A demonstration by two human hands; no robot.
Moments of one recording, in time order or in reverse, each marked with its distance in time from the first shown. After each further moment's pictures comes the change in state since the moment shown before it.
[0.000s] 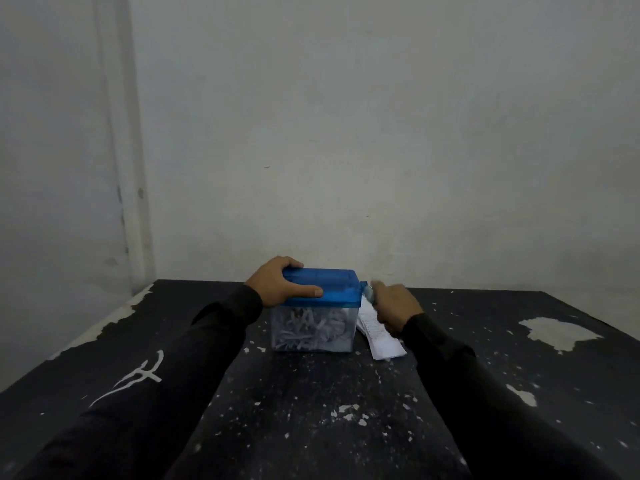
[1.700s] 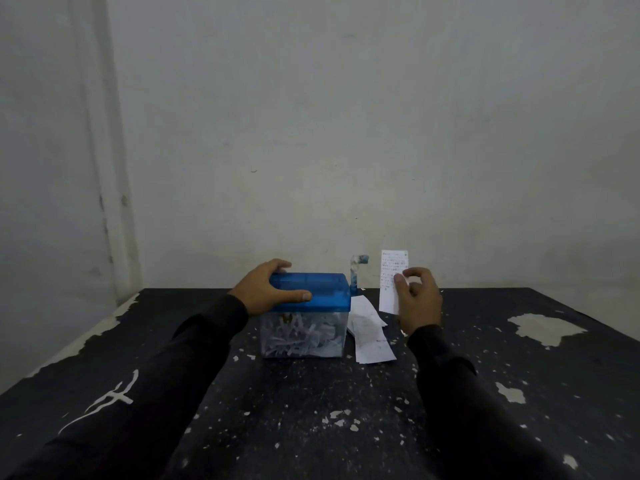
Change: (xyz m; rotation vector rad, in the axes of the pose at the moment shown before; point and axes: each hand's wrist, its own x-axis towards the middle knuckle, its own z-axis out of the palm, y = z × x) left_hand -0.009 0.008 -0.004 0.035 -0.054 0.018; right_hand 0.035 0.047 -0.027 0.225 0.483 -0.377
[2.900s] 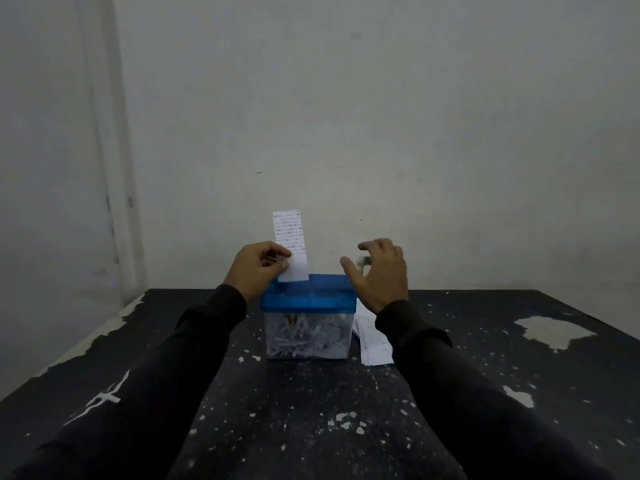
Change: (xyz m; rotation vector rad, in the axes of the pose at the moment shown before) left_hand 0.013 0.003 -0.021 -0.148 0.311 0.173; right_hand 0.003 -0.052 0.055 -0.510 -0.112 -0.540
